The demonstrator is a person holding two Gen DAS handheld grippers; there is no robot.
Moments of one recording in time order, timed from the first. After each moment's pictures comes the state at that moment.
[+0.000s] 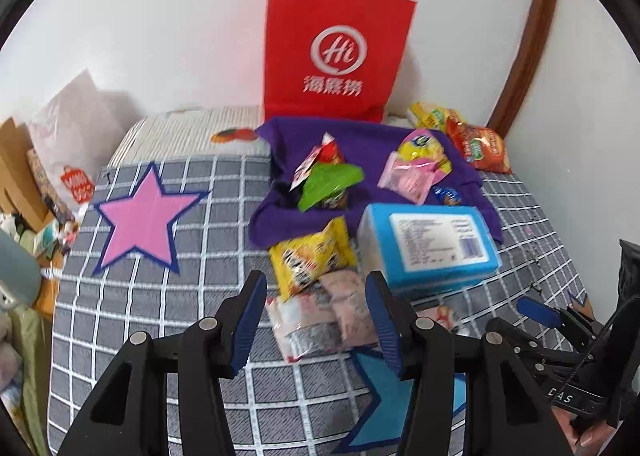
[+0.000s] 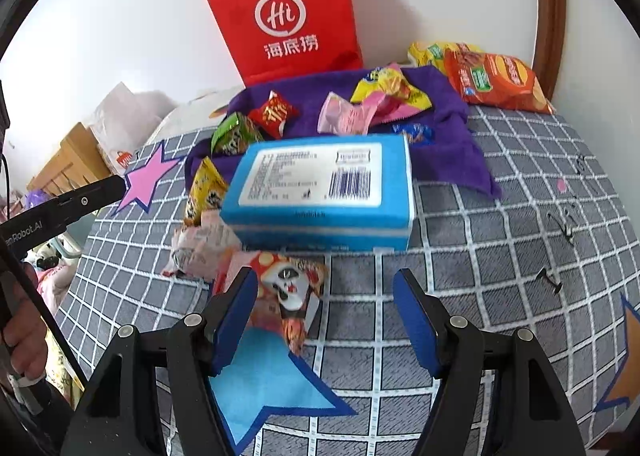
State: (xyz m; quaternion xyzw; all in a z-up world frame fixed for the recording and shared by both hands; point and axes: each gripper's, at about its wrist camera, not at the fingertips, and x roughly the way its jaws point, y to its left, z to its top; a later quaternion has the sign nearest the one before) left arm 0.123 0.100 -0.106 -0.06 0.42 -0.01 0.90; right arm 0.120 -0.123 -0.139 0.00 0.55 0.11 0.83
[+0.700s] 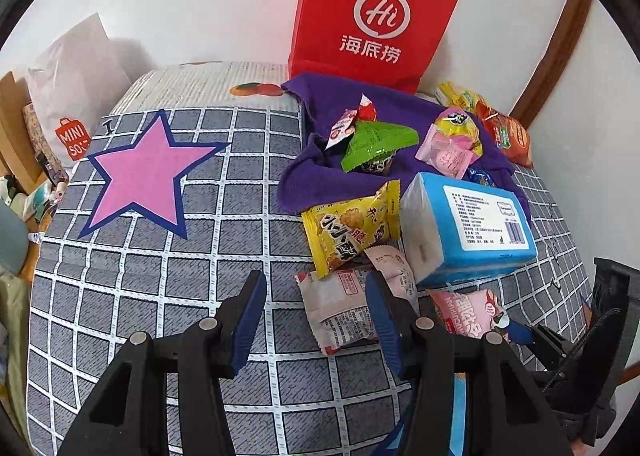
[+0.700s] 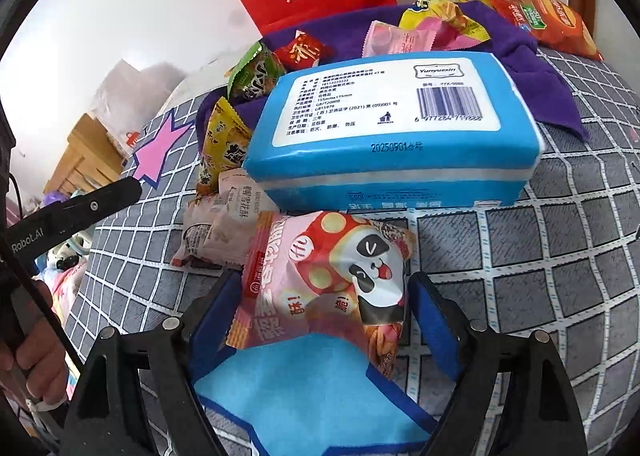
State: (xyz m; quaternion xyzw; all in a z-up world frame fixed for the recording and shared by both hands) left arm 0.137 0.128 -0.150 -0.10 0.46 -0.01 0.88; right arm 0.128 -0.079 -0.202 0.05 0.59 0.14 0.79
